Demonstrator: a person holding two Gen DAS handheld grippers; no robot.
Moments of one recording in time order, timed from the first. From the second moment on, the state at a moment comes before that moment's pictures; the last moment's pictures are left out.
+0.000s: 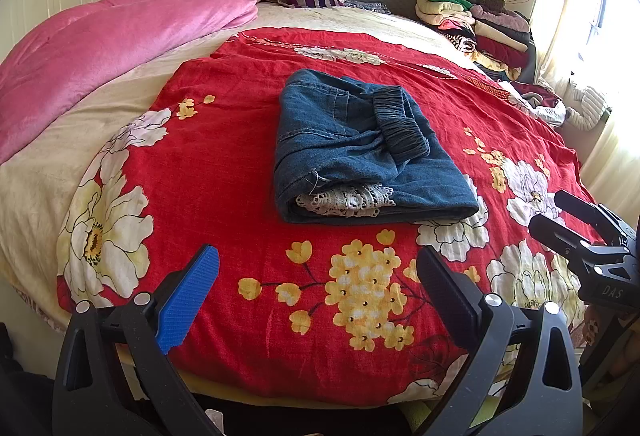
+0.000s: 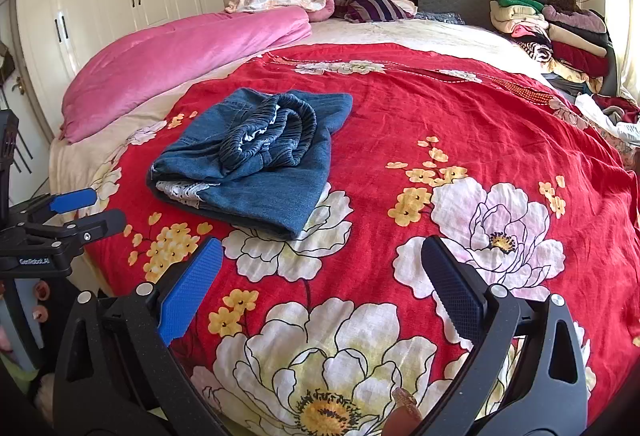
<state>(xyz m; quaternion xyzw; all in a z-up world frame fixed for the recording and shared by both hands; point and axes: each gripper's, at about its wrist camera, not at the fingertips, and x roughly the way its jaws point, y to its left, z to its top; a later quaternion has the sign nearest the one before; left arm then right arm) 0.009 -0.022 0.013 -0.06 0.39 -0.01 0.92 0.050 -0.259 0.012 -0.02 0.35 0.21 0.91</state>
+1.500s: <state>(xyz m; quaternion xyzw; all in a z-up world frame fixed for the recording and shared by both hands) 0.246 0.264 -0.063 -0.07 0.44 0.22 0.87 0.266 -0.561 -0.068 0.07 0.43 -0.16 0.88</state>
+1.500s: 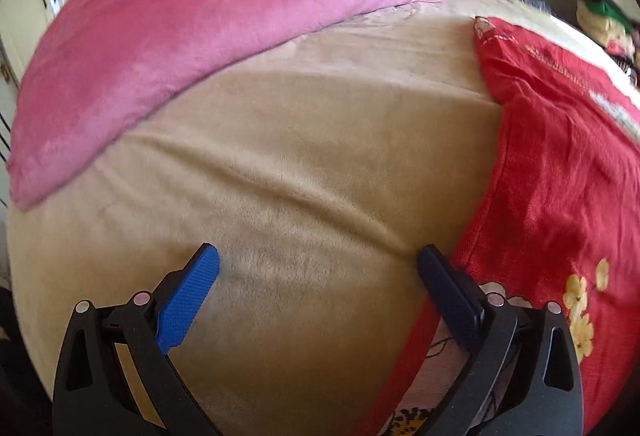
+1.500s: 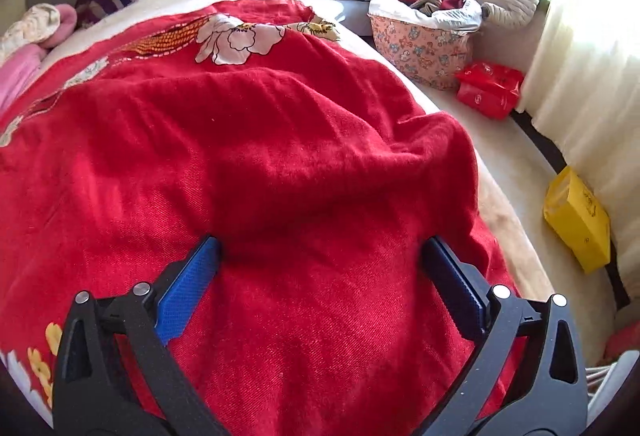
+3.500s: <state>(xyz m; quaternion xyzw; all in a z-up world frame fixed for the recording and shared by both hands) 0.248 0.260 -0.065 -0.07 0.44 0.22 0.87 0.270 -0.570 -0.067 0.09 0.43 -0.15 0.88</state>
